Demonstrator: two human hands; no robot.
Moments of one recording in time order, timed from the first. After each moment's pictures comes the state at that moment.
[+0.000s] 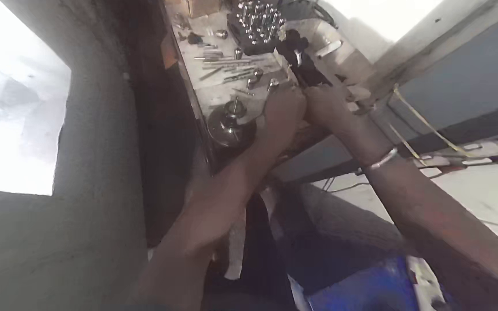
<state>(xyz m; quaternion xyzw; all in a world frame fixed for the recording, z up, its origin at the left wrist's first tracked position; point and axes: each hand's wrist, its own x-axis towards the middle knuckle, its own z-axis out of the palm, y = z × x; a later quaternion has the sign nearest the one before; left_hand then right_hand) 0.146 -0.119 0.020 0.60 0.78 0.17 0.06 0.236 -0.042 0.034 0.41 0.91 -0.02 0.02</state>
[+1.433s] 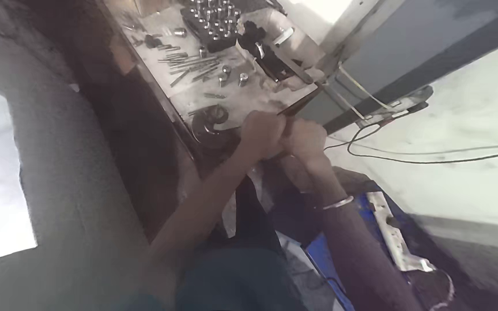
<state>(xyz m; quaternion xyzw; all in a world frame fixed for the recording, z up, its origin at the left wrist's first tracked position) 0.134 -0.194 0.019 0.76 0.62 0.16 0.08 0.253 -0.169 0.038 0.68 0.73 -0.09 0.03</state>
